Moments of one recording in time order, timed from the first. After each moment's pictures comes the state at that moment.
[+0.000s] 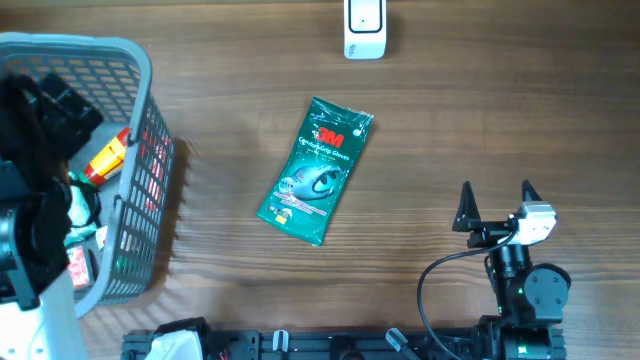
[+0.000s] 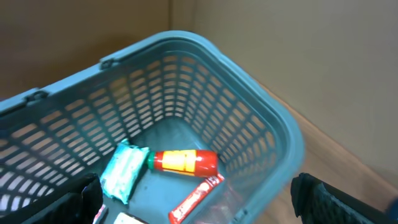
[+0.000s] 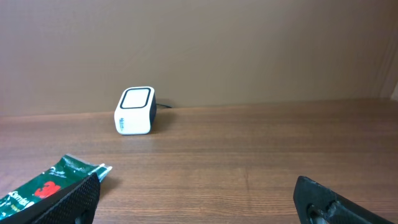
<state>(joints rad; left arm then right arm) 0.18 1.20 1.80 -1.24 -0.41 -0.48 -0.04 0.01 0.01 0.00 -0.08 0.07</state>
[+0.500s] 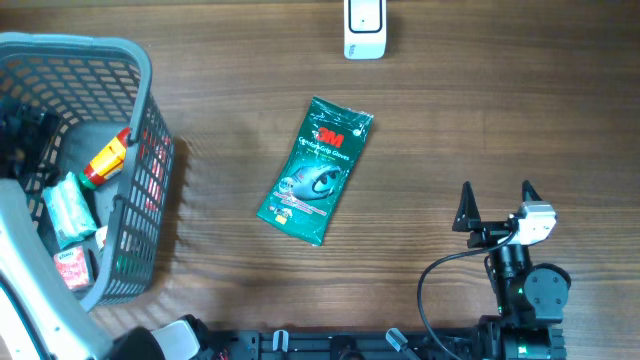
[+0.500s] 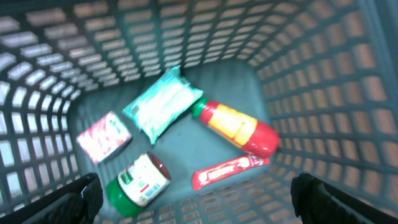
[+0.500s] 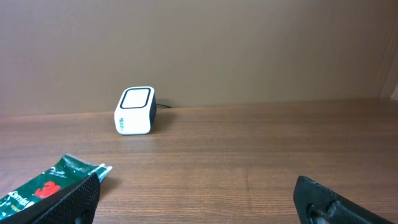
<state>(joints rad) 0.51 1.46 1.80 -1.42 -0.23 -0.70 -0.04 0.01 0.01 0.00 -0.08 0.07</state>
